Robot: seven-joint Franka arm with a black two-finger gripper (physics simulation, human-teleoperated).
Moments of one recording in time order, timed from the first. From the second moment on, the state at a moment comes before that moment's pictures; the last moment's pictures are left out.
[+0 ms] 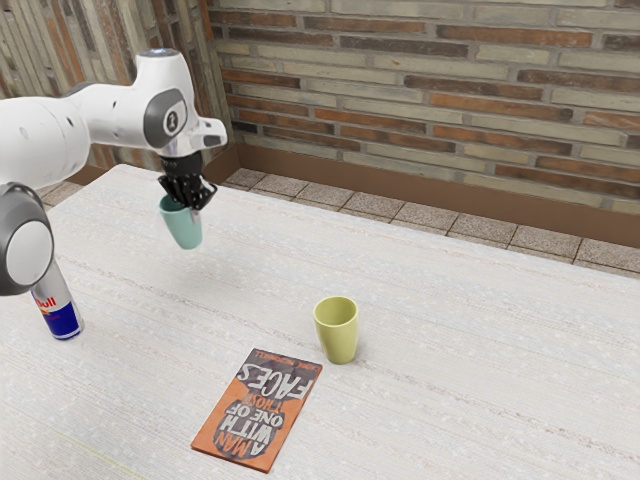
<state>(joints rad) 0.08 0.57 0.15 -1.33 -0.02 1.92 0.23</state>
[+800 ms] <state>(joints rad) 0.06 0.56 -0.33 -1.27 0.21 1.86 -0.01</state>
